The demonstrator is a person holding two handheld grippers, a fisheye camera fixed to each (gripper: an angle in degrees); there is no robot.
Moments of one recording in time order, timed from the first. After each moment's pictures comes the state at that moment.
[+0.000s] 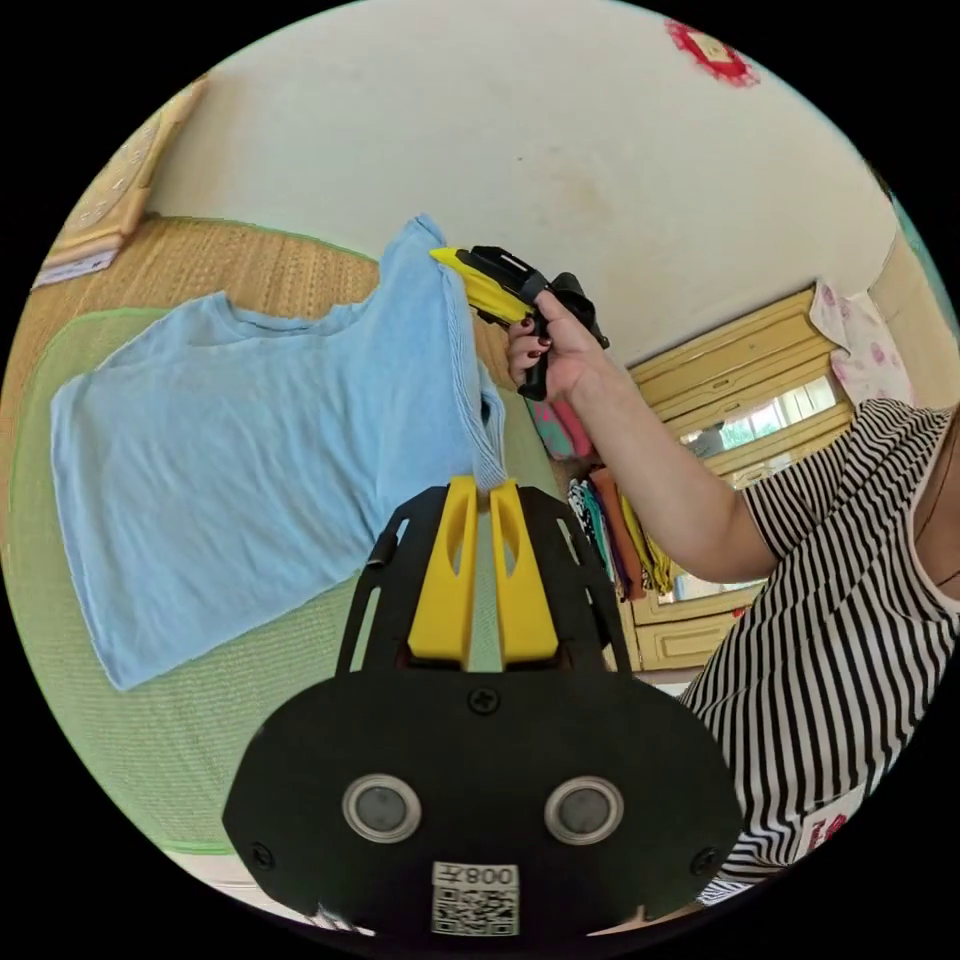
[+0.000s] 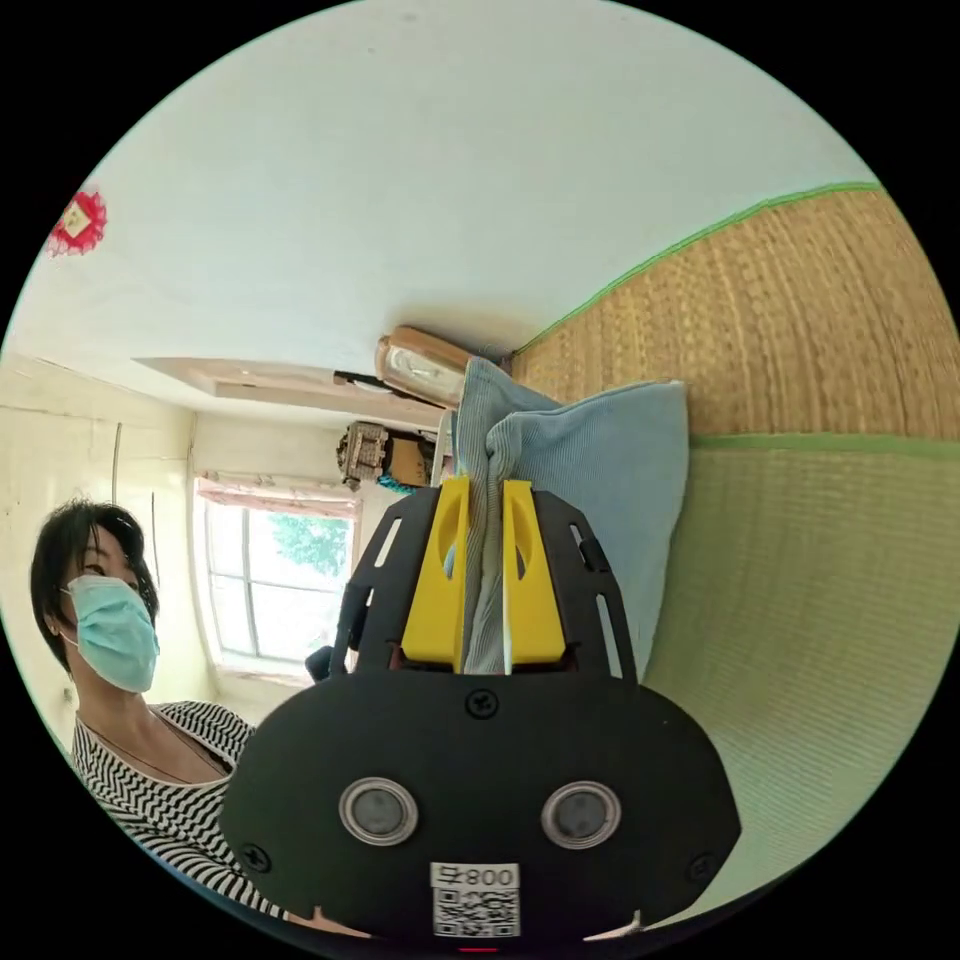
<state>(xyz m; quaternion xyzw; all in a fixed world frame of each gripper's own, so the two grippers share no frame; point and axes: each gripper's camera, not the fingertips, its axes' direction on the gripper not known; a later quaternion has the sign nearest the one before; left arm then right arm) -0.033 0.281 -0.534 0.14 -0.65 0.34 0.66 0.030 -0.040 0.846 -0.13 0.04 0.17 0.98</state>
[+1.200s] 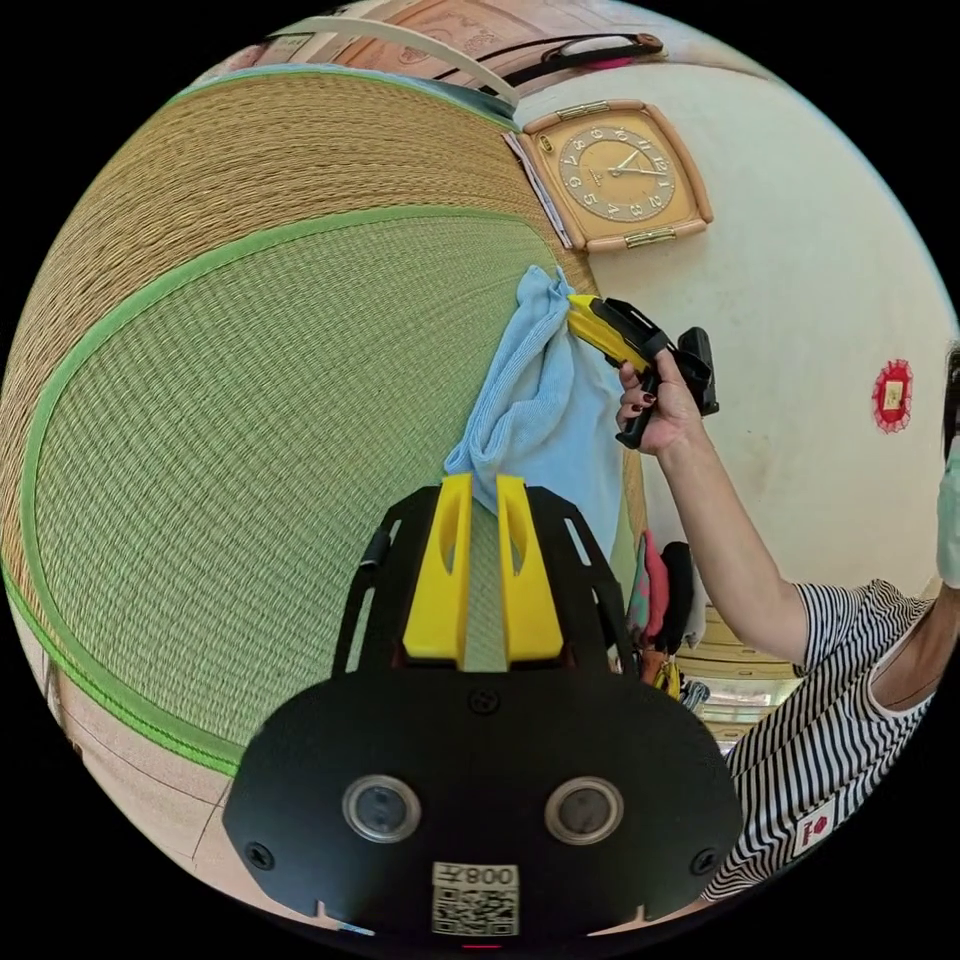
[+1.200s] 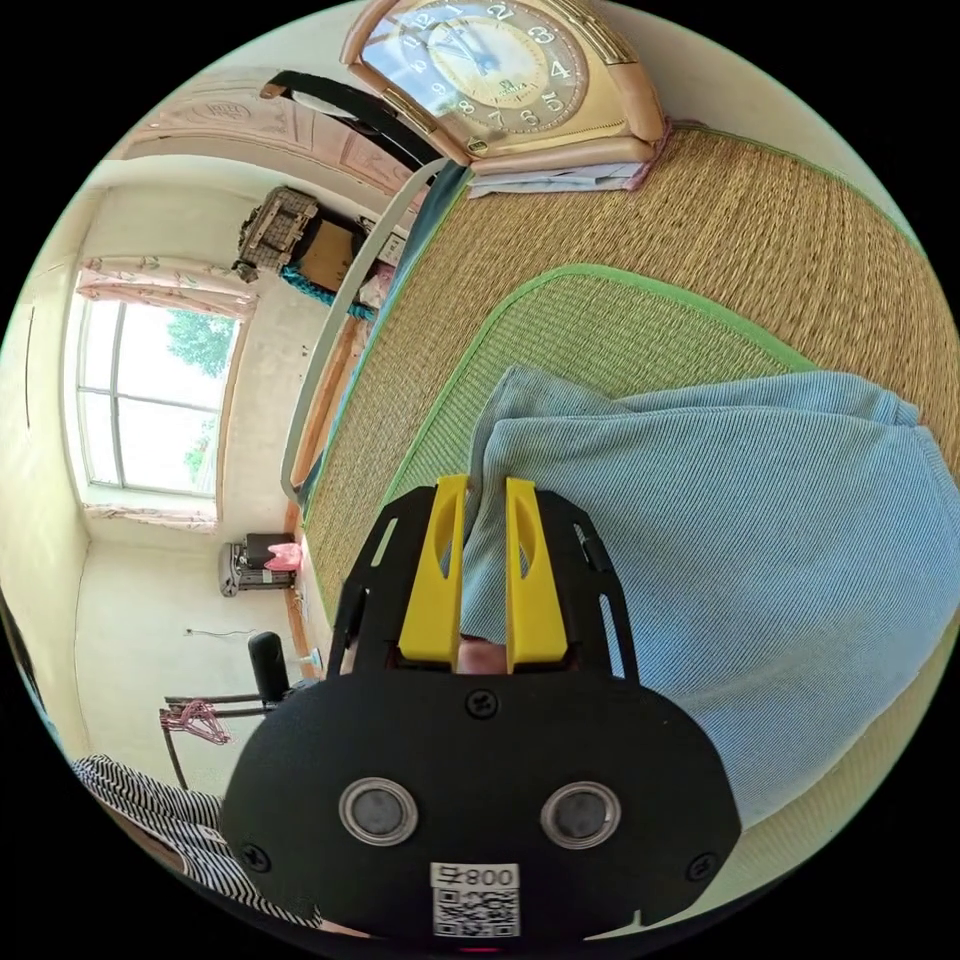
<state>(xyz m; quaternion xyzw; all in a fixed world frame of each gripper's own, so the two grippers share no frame) -0.119 0.404 -0.988 0.48 -0.52 0.21 0.67 0.025 0.090 1.332 -0.38 0.14 0.00 0.91</state>
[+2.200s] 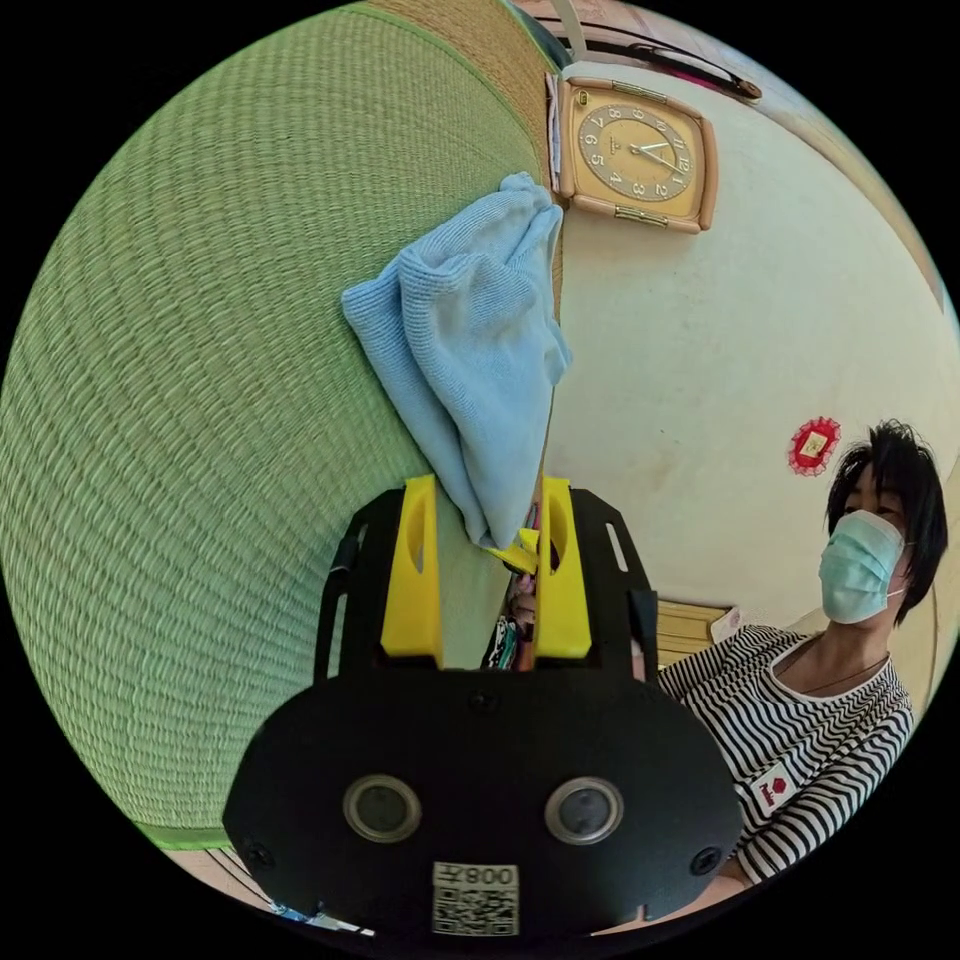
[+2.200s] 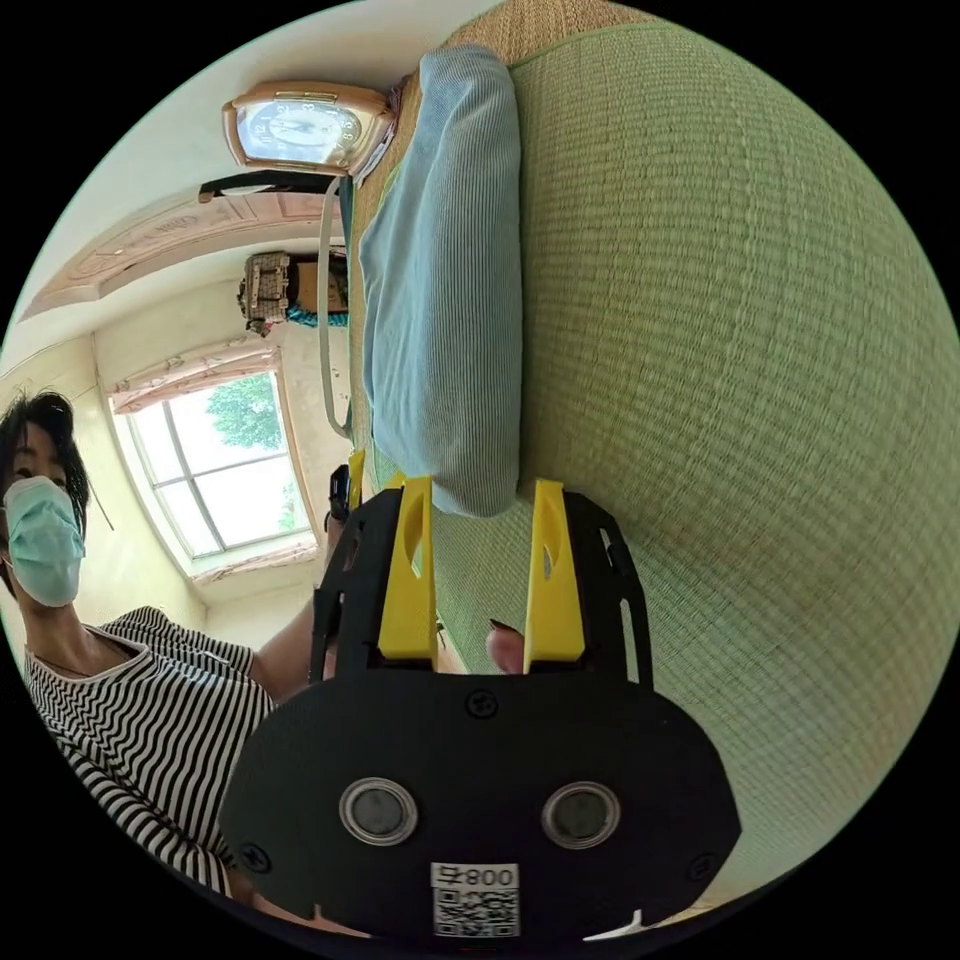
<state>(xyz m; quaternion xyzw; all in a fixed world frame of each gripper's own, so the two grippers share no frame) -0.202 0.368 -1.085 0.41 -0.35 0.21 0.82 0.104 0.218 1.089 -0.39 0.07 0.23 0.89</state>
